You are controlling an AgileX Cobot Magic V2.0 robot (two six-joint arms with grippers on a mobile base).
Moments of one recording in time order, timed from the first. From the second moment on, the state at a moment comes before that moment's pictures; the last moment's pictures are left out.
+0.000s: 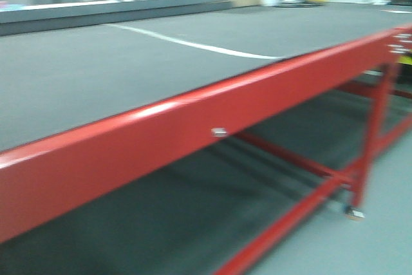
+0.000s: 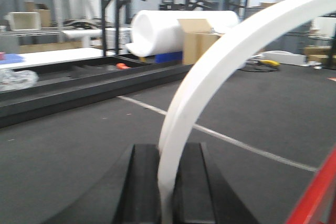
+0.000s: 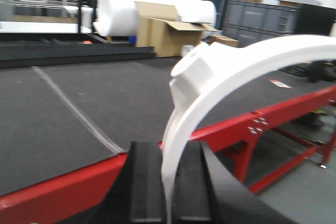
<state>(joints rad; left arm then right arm) -0.02 0.53 -0.71 -0.12 0.18 0.13 -0.20 0.46 -0.74 0.11 0.35 -0.17</state>
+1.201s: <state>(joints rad) -0.02 0.53 -0.71 -0.12 0.18 0.13 -0.20 0.46 -0.74 0.11 0.35 -0.17</state>
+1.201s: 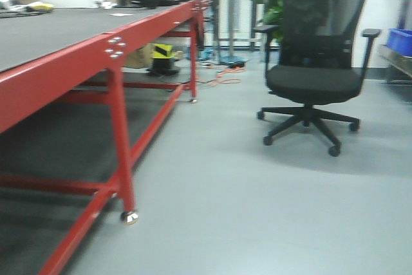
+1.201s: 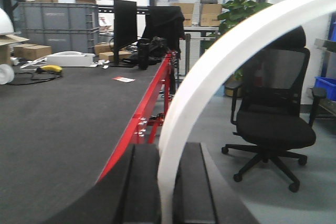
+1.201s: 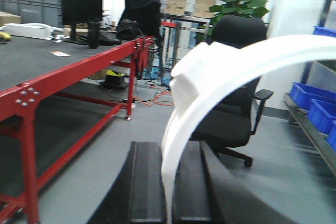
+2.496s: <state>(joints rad) -0.02 0.53 -0.71 -0.12 0.18 0.13 -0.20 0.46 -0.74 0.11 0.35 -0.17</state>
